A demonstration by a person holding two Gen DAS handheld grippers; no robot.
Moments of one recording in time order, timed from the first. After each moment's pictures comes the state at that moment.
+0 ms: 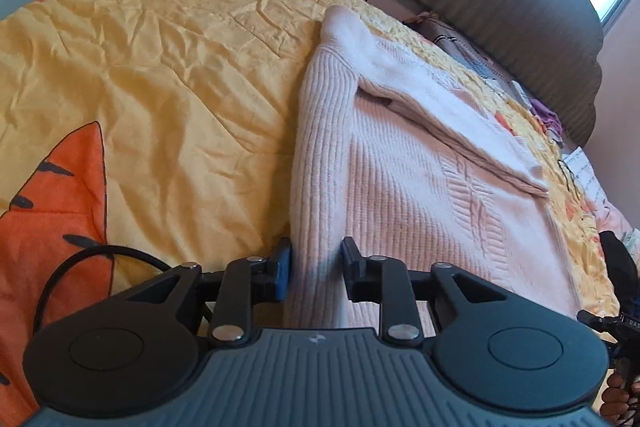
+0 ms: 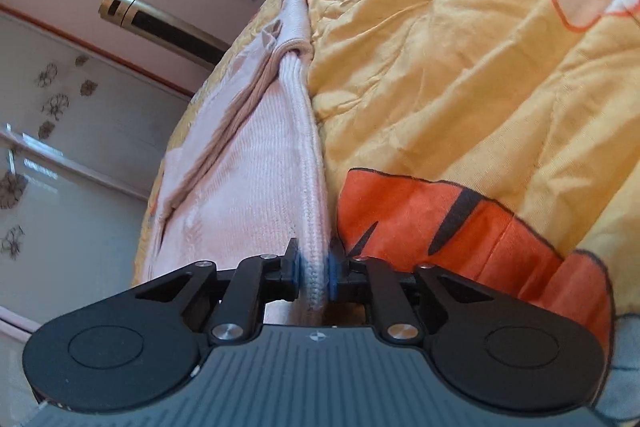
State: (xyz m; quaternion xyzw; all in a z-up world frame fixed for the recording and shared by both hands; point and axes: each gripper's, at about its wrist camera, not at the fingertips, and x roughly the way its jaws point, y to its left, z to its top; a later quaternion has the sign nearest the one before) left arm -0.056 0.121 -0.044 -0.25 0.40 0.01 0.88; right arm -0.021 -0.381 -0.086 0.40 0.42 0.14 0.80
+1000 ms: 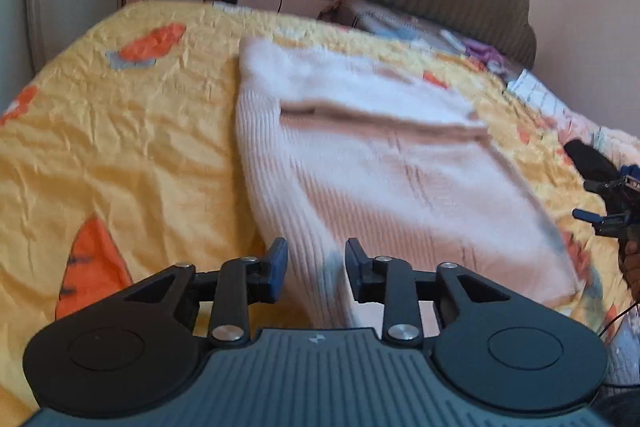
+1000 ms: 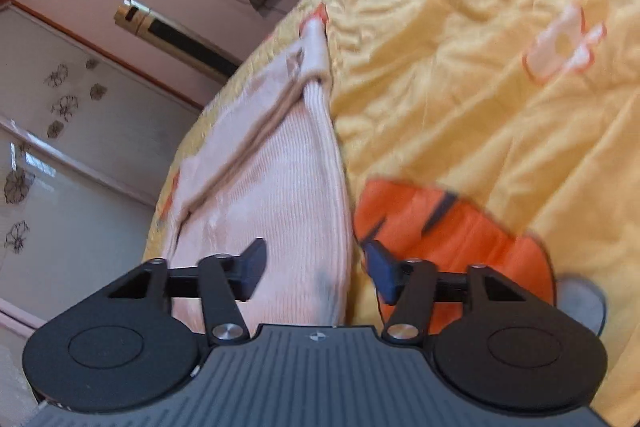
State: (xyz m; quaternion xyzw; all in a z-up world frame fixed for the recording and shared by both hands) left arm -0.074 0.108 0.024 -0.11 0.36 -0.08 0.92; right arm -0.050 -0.400 -0.036 0.37 0.38 0.14 0.84
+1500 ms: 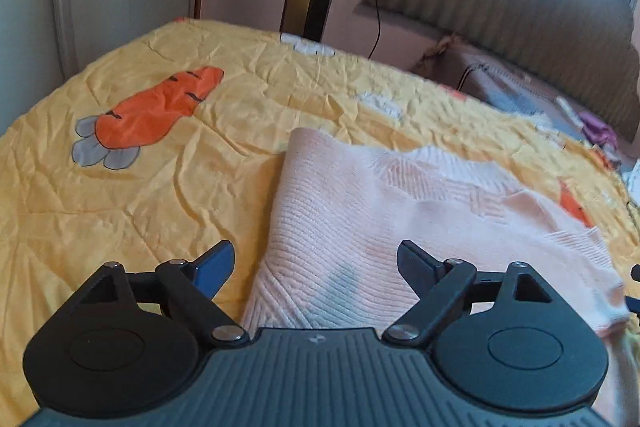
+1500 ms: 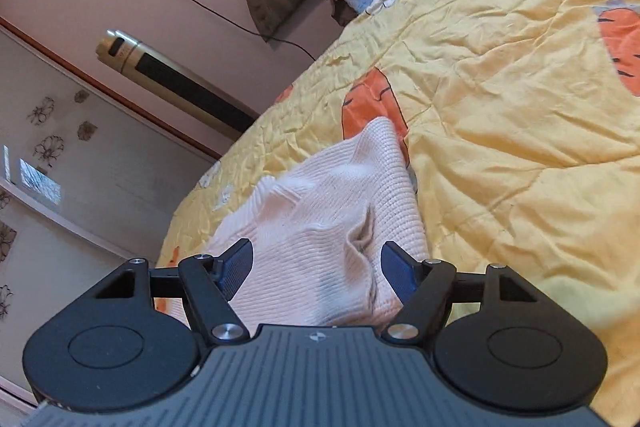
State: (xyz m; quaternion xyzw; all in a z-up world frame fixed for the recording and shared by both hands) left arm 0.198 0.104 -0.019 -0.13 0.39 0.07 0.91; right arm 0.219 -0.351 -0.038 0.37 0.38 0.14 0.84
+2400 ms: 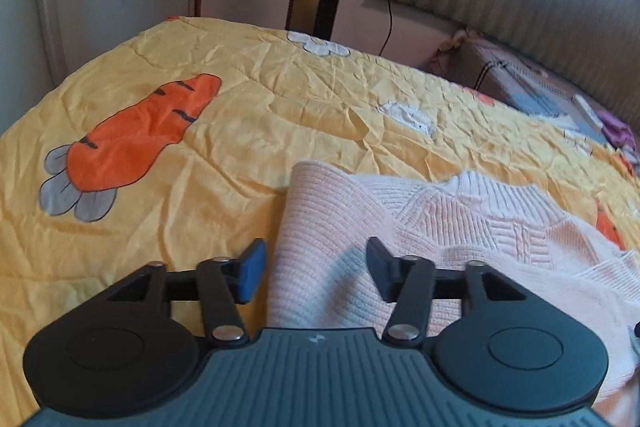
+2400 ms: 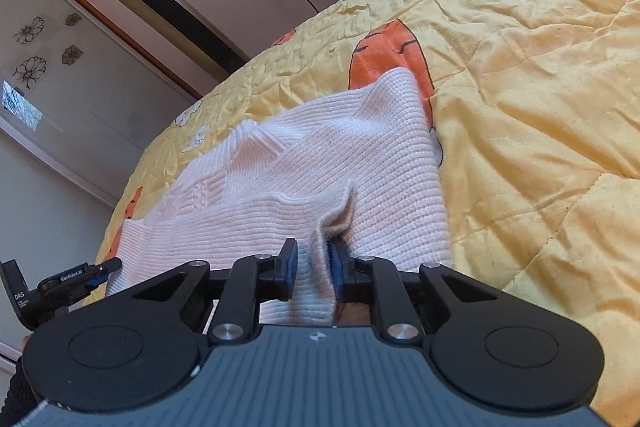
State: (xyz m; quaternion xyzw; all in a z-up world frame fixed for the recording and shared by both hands) left arm 0.262 0.126 -0.034 -0.12 0.40 0.08 0.91; right arm 0.235 -0.311 -0.060 0.28 0.42 0.16 0.85
